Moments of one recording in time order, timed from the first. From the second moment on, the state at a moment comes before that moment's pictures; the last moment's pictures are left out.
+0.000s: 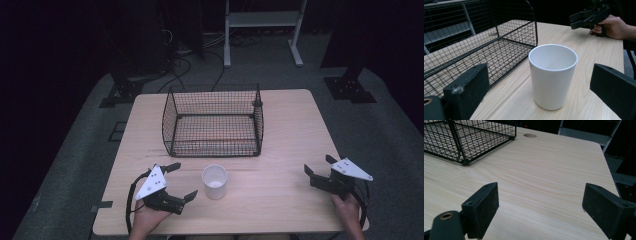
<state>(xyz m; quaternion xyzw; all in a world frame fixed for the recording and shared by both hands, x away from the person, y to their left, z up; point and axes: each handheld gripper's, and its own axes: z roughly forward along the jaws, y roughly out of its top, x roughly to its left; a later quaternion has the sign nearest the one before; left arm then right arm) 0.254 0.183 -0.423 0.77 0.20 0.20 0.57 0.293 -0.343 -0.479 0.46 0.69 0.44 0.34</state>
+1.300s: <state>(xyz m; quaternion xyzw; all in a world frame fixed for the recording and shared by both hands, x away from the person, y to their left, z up) 0.261 0.145 -0.421 0.80 0.17 0.16 0.56 0.293 -0.343 -0.479 0.45 0.70 0.44 0.35</state>
